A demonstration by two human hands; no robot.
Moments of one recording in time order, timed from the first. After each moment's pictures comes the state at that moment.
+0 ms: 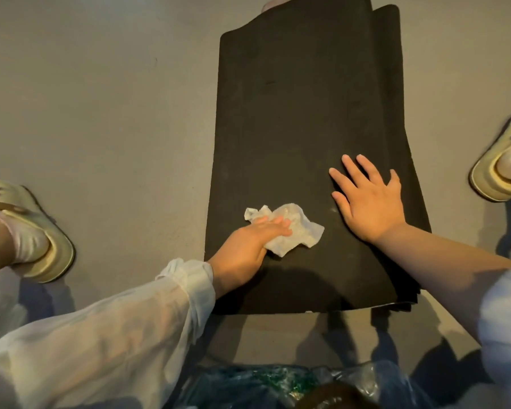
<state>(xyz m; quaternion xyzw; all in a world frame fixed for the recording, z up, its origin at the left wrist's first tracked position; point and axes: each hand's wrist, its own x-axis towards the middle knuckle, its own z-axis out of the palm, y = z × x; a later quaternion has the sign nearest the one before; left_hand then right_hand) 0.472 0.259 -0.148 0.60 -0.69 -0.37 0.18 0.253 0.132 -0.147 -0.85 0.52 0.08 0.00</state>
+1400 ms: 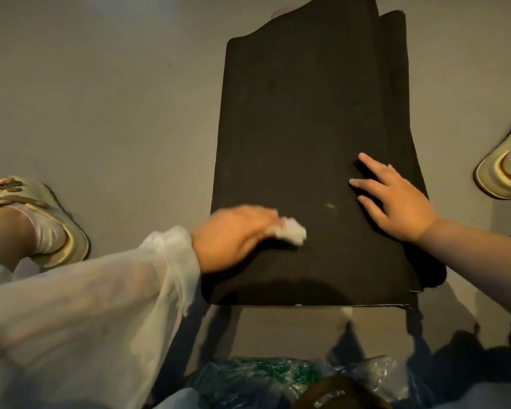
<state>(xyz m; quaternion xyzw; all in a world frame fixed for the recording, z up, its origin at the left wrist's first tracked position) 0.511 0.264 -0.104 0.49 -0.83 -0.20 0.18 0.219 0.132 -0.132 -0.90 0.42 -0.08 0.13</state>
